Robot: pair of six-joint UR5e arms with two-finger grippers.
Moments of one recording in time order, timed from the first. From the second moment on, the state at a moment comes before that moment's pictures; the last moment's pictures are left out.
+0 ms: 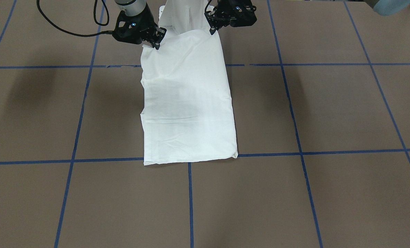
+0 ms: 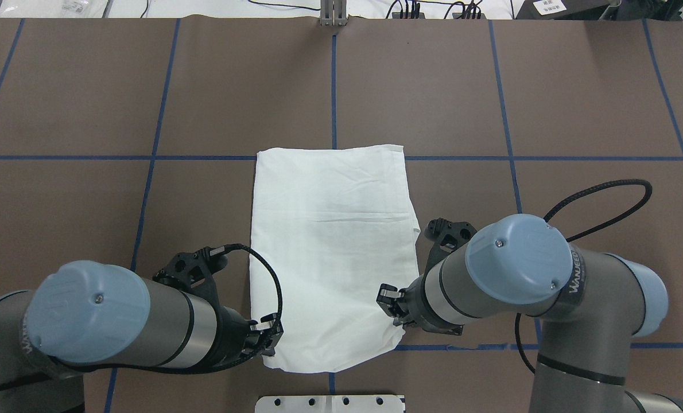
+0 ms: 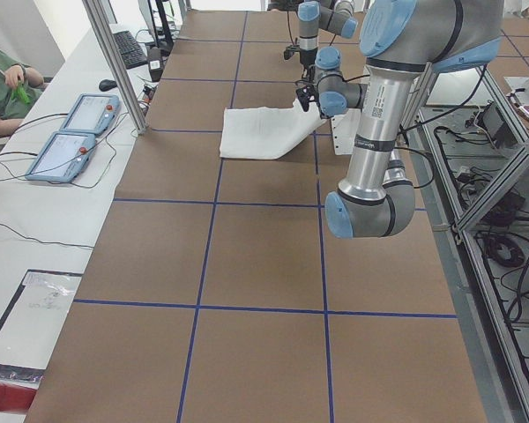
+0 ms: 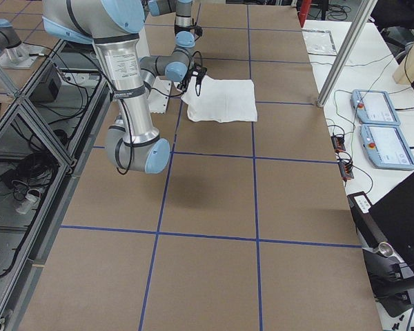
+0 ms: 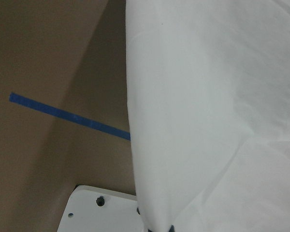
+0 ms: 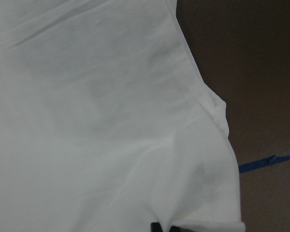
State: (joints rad) left arm -0.28 -1.95 -2.21 -1.66 -1.86 -1.82; right arm 0.36 -1.18 2.14 -1.59 1.93 1.73
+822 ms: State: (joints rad) left arm -0.59 -2.07 -1.98 -1.69 -1.95 -1.59; right arm 0.62 -0.99 1.87 -1.59 1.99 1.60
